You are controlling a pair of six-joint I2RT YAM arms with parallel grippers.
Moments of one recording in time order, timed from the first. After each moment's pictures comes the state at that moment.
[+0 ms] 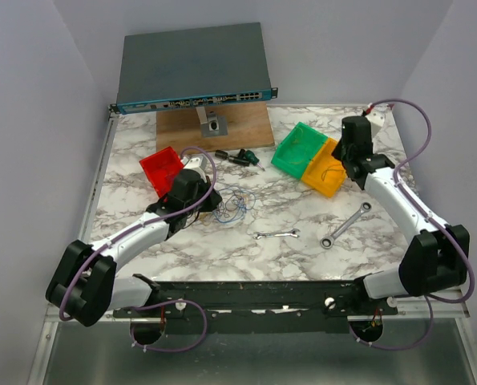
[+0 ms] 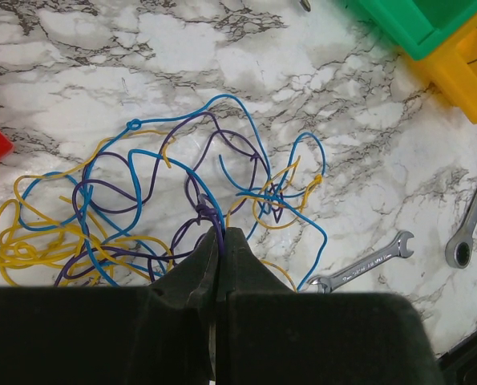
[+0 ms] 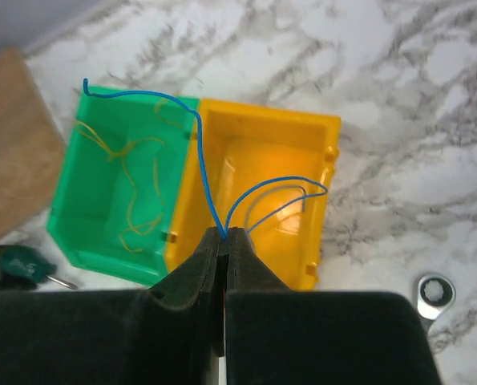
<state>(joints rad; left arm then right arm) -0.51 1.25 0.62 0.07 0.04 -0.58 0.23 1.42 1.19 -0.30 0.47 0.49</state>
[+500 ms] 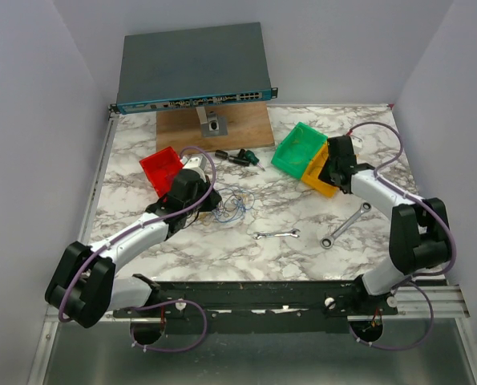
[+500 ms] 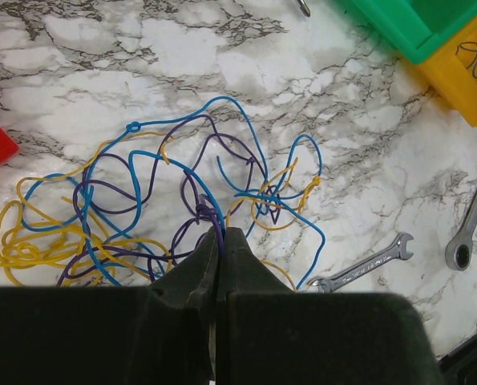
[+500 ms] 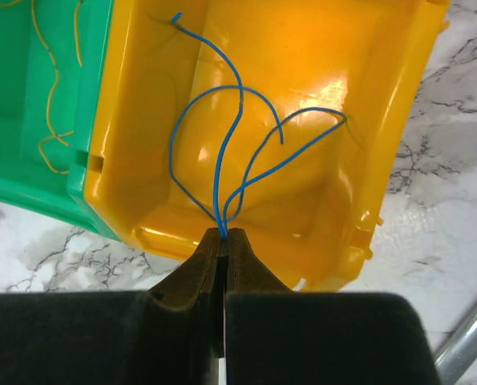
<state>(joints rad) -0.51 1.24 0.62 0.07 0.04 -0.57 0.22 1.57 0.98 -0.25 0.29 0.56</state>
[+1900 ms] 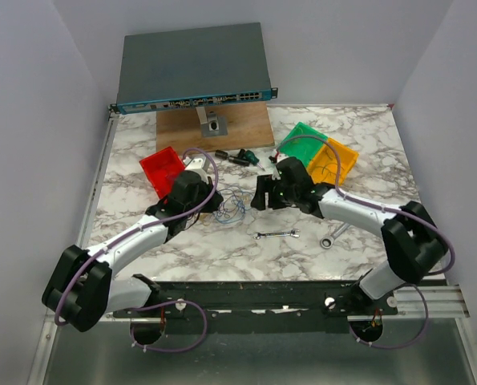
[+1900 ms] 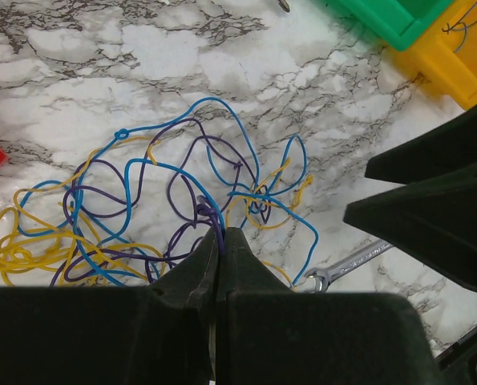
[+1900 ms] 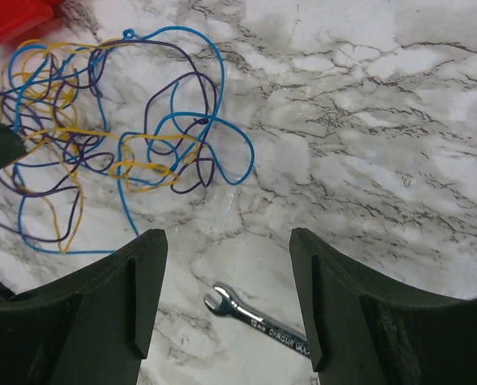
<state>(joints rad) -0.54 1.21 0.61 0.07 0.03 -0.53 0.66 1.53 0.92 -0.12 -0.10 0.47</state>
